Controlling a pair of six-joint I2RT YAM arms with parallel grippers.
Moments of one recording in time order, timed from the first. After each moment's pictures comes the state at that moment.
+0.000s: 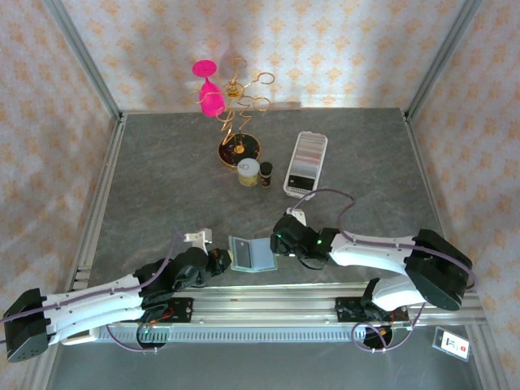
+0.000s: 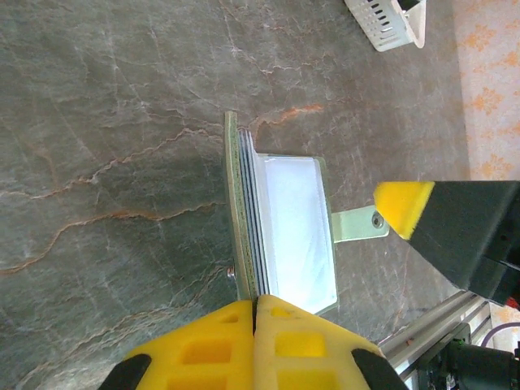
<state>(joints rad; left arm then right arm) -1.02 0.62 0.14 -0.14 -0.21 -1.22 1.01 1.34 0.63 -0.27 0.18 0.89</state>
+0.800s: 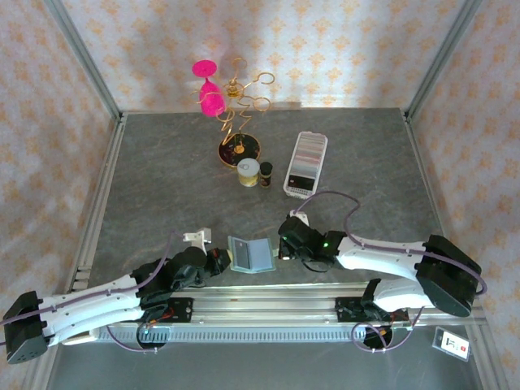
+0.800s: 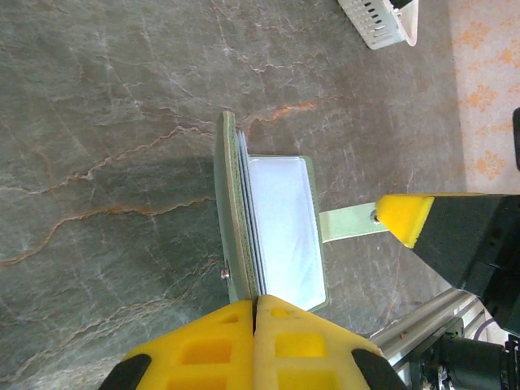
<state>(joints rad) -1.02 0.59 0.17 -0.18 -0.19 -1.22 1.01 1.28 0.58 -0.27 0.14 0.90</state>
